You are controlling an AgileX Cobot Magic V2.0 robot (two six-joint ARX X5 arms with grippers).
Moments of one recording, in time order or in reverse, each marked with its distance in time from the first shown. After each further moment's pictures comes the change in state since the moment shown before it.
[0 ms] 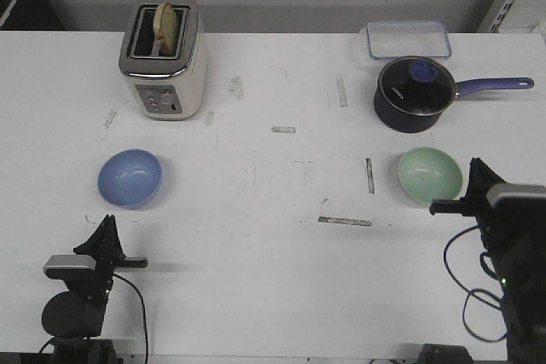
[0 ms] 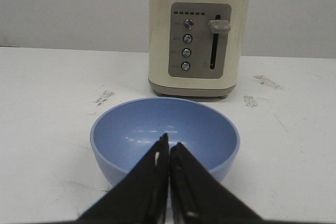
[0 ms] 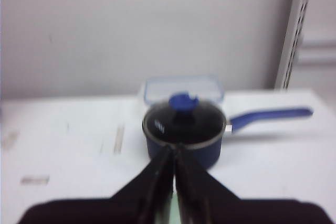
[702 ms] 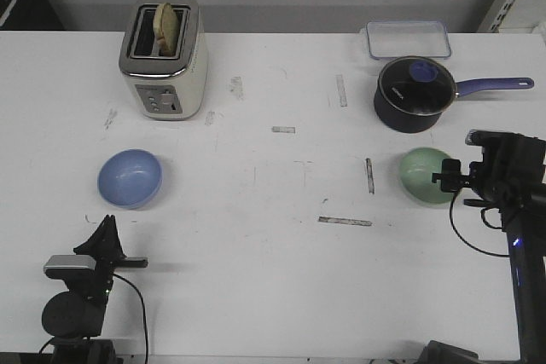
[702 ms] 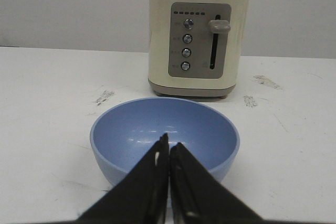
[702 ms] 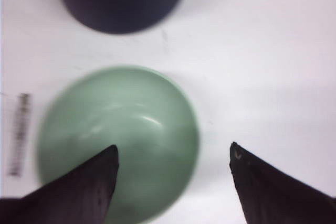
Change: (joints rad) left arm 0.000 0.000 0.000 0.000 0.000 0.000; right arm -0.210 0.602 0.126 -0.222 -0.021 -0.172
